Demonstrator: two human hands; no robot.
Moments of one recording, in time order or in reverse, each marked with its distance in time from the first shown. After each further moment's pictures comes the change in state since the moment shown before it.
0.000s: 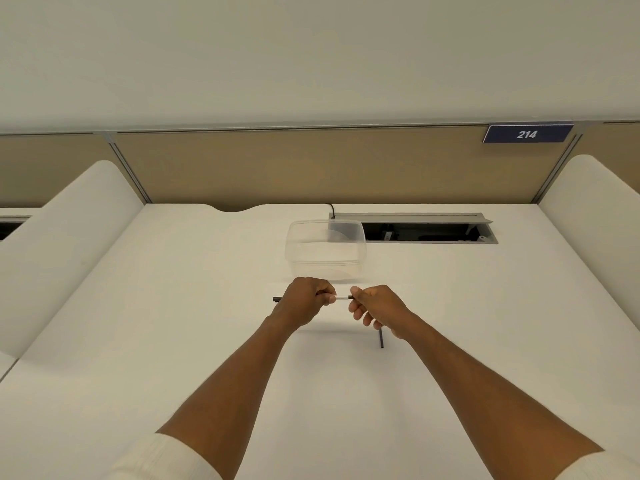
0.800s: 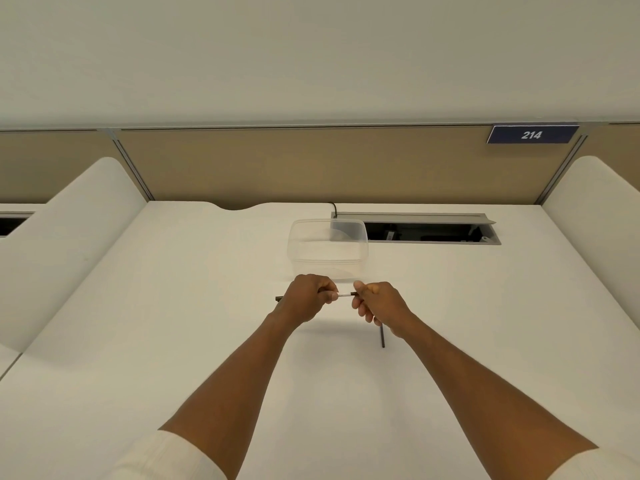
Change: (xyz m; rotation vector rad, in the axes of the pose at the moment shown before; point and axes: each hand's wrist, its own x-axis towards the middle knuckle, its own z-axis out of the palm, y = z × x) left_hand 0.001 0.003 -0.002 -0.031 0.002 -0.022; right_hand 0.002 -0.002 0.003 -0.017 0.083 -0.067
